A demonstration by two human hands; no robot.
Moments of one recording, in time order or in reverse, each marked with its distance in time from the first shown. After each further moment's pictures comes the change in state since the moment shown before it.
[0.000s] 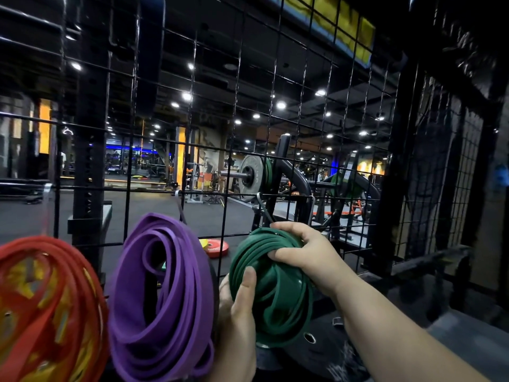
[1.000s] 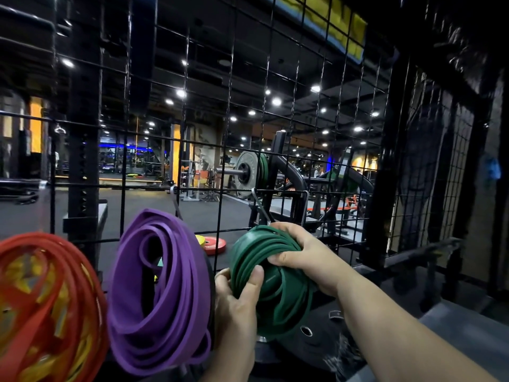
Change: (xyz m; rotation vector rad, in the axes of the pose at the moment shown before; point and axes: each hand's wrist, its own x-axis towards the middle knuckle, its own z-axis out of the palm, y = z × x) left_hand -0.017 0.019 0.011 0.184 0.150 0.077; right_hand -0.004 0.013 -0.012 0.012 -0.150 0.045
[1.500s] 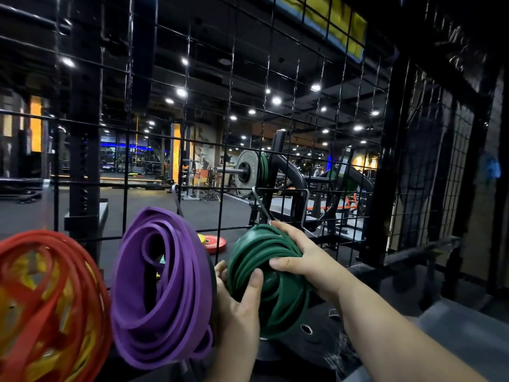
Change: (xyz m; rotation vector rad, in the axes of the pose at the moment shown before) left_hand -0.010 0.004 -0.004 0.000 -0.016 0.187; right_hand -0.008 0.010 0.004 0.077 -0.054 -0.017
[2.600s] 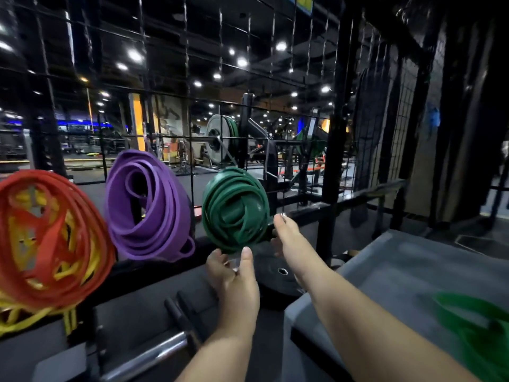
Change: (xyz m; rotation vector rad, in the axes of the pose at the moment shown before) left_hand -0.079 -0.030 -0.020 0.142 -0.091 -0.252; right_hand -0.096 0.043 0.040 -0.065 0.489 0.261
